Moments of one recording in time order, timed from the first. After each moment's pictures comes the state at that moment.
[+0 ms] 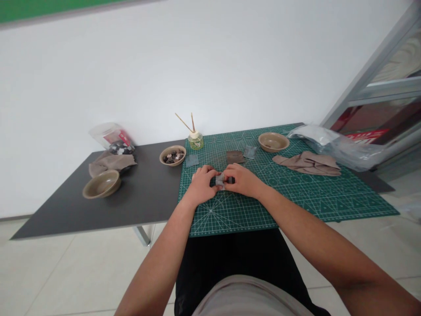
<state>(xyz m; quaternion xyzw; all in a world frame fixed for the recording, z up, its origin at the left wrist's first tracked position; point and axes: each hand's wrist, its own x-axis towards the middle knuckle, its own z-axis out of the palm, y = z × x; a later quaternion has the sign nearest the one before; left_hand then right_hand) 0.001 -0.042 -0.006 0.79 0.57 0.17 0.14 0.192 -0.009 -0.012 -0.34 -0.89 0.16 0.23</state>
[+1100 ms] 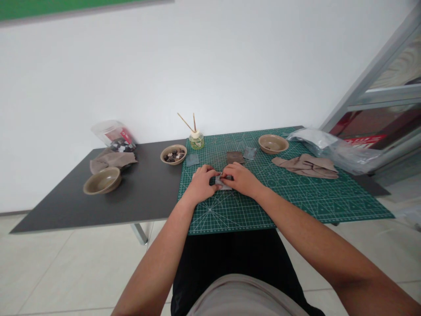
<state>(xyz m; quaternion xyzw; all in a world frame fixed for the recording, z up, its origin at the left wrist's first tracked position) -0.002 -0.038 -0.014 0.80 0.55 0.21 0.15 0.191 -0.004 -0.015 -0.35 -0.89 0.15 0.25</state>
